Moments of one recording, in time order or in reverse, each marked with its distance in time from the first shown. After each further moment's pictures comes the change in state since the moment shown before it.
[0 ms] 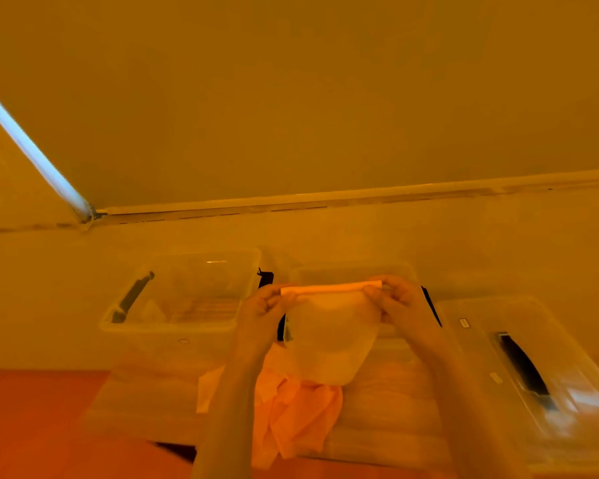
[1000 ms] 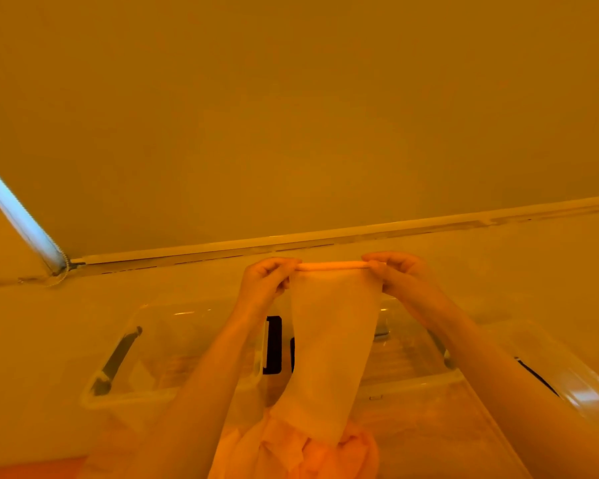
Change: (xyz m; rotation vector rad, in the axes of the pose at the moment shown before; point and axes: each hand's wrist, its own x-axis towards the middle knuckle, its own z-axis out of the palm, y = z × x) left_hand 0.123 0.041 -0.063 -0.192 -0.204 0.175; right_hand 0.068 -0.054 0.057 0.031 0.063 -0.158
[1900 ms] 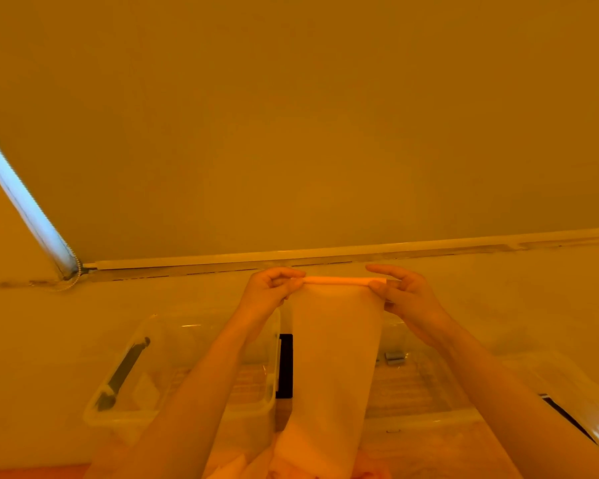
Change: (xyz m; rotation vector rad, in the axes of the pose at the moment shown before) left_hand 0.037 -0.004 -0.036 0.089 -0.040 -0.048; right_hand 0.039 0.015 0.025 0.013 -0.047 0.082
